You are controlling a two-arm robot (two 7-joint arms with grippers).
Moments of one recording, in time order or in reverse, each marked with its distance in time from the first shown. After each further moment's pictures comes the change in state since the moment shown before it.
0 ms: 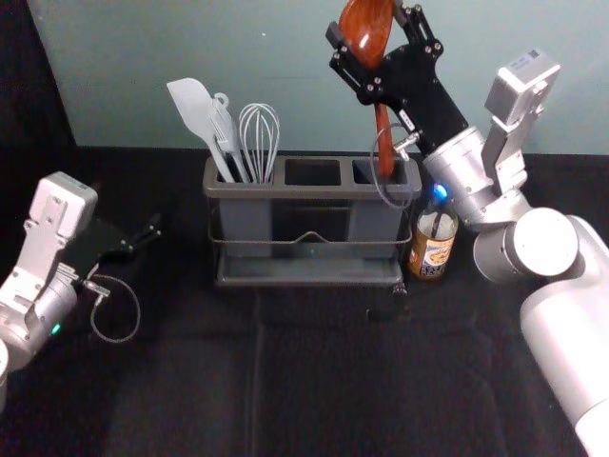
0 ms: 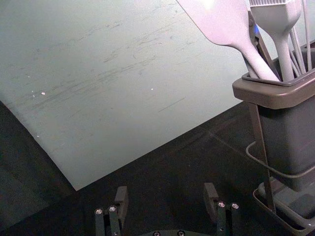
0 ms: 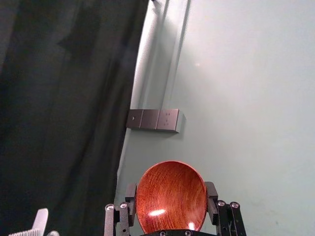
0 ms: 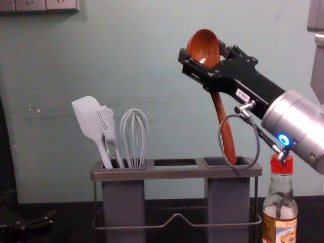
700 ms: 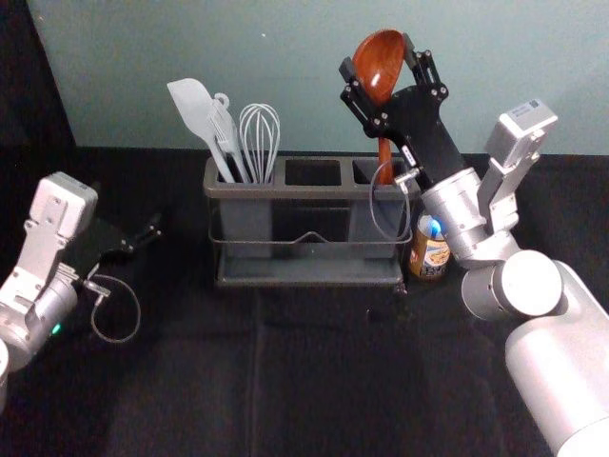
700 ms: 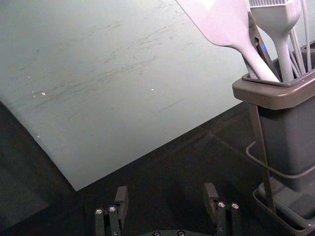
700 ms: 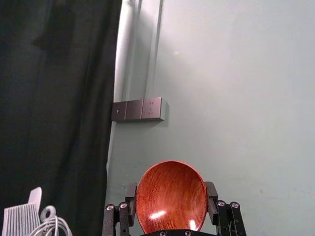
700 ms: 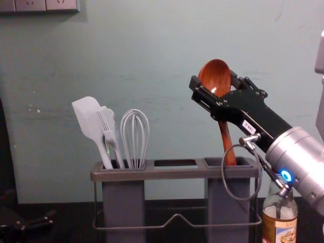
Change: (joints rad) left arm 0.000 0.000 0.000 0.000 0.000 0.000 0.000; right arm -0.053 -0.052 0.055 0.082 0.009 -0.073 -0.018
